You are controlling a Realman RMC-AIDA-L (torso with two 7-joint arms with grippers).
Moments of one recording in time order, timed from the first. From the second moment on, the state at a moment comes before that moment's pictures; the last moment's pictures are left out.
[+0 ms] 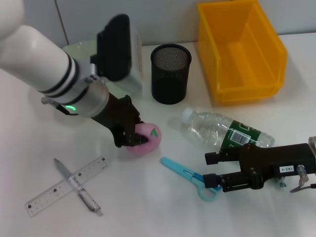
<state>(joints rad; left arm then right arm) -0.87 -2.07 1.50 0.94 2.37 1.31 -1.81 0.51 2.03 -0.67 -0.54 -2.12 -1.75 1.48</state>
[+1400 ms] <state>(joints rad) -0.74 -2.07 0.88 0.77 1.87 1.26 -1.52 0.51 2.03 -0.67 -0.54 -2.12 -1.76 1.49</state>
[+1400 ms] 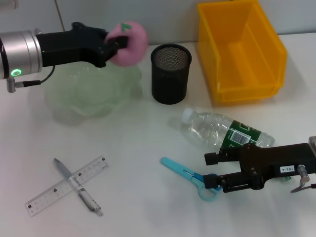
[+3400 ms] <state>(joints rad) -0.76 -2.07 1.07 0.54 1.87 0.69 -1.49 0.52 2.03 -0.67 -0.54 -2.12 -1.76 1.48</state>
